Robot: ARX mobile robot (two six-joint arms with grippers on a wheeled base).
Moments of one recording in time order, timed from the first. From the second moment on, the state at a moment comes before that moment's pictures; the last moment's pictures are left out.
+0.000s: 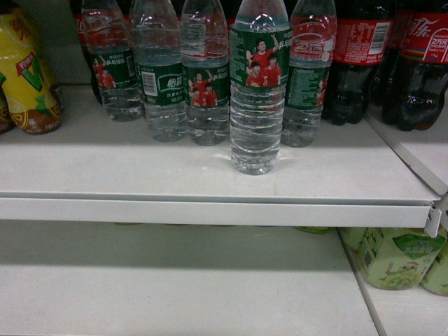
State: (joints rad) left arm 0.00 0.01 0.01 0.00 0.00 0.00; right arm 0.00 0.00 0.01 0.00 0.00 0.00
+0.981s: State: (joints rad) left arm 0.00 0.01 0.01 0.00 0.00 0.00; right arm 0.00 0.00 0.01 0.00 0.00 0.00
